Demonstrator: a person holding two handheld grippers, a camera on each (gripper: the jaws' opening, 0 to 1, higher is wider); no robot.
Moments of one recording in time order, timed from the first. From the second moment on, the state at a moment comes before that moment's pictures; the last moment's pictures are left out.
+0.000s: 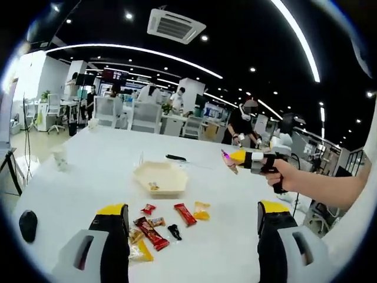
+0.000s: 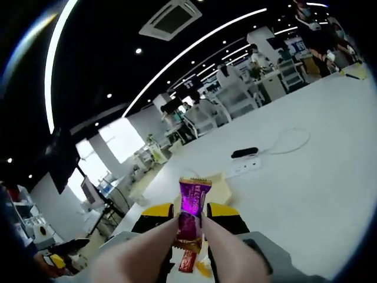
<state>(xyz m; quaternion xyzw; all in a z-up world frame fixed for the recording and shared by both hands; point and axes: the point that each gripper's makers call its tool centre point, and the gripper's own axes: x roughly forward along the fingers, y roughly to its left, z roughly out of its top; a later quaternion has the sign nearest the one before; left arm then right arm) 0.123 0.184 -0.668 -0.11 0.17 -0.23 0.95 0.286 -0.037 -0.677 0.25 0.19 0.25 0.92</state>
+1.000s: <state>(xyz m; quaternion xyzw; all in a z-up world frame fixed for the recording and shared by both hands) 0.134 0.190 -0.662 -0.12 0.17 -0.24 0.95 0.333 0.009 -0.617 0.18 0.17 0.29 0.93</state>
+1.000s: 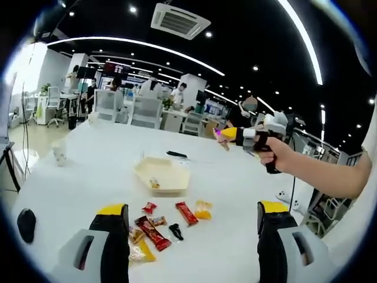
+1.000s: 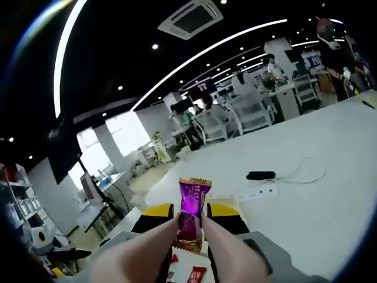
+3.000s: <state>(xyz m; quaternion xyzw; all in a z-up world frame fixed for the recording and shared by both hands) 0.110 0.224 -0.633 -0.10 0.16 -0.19 0.96 0.438 0.056 -0.631 0.17 0.20 0.29 0.92</state>
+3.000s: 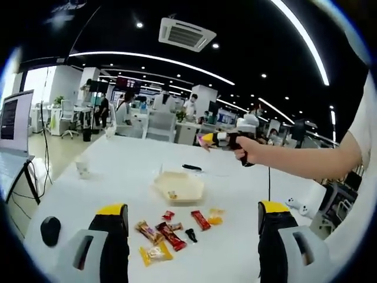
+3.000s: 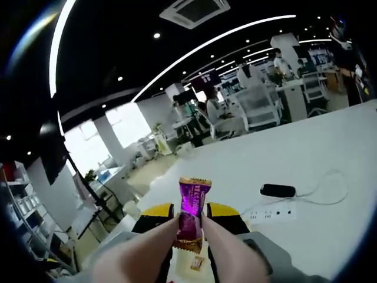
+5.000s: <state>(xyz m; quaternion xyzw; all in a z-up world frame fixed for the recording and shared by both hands) 0.099 0.233 -0.655 -0.17 0.15 -0.18 0.96 0.388 0.038 -0.644 0.16 0.22 0.29 0.92</state>
